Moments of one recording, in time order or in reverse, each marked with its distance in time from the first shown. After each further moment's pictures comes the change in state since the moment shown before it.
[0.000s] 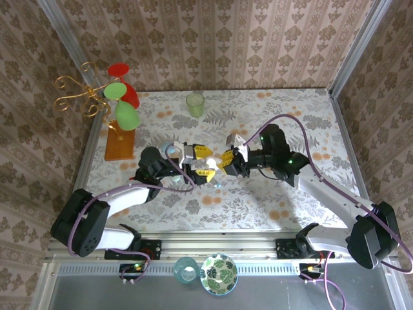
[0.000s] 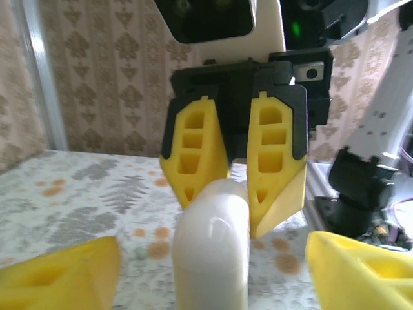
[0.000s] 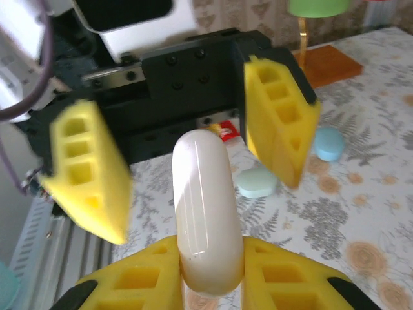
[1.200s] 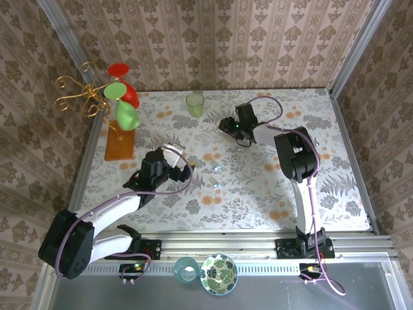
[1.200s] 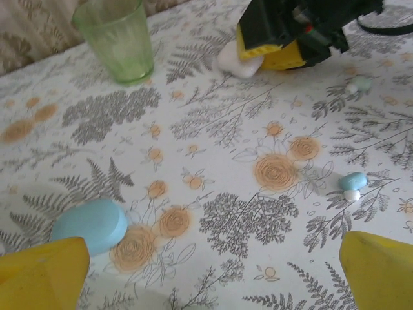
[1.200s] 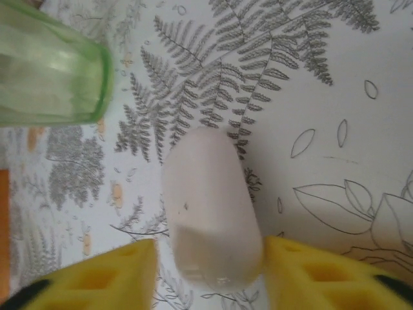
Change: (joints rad) left arm 0.006 -0.193 -0.024 -0.758 -0.956 0.196; right arm -0.182 1.027 0.623 0.187 0.490 0.999
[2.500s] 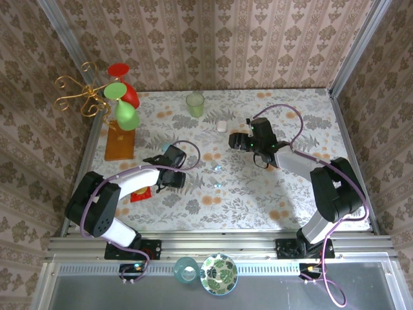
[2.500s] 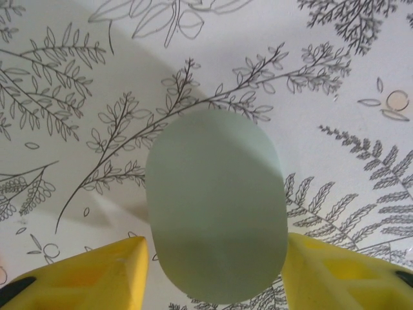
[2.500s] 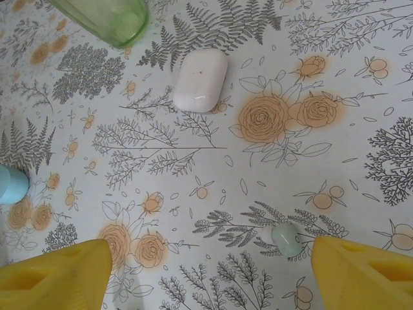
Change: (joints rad) left arm -0.034 0.379 0.298 -0.671 -0.135 -0.397; right arm 0.066 -0.607 -0.552 -0.021 0.216 -0.311
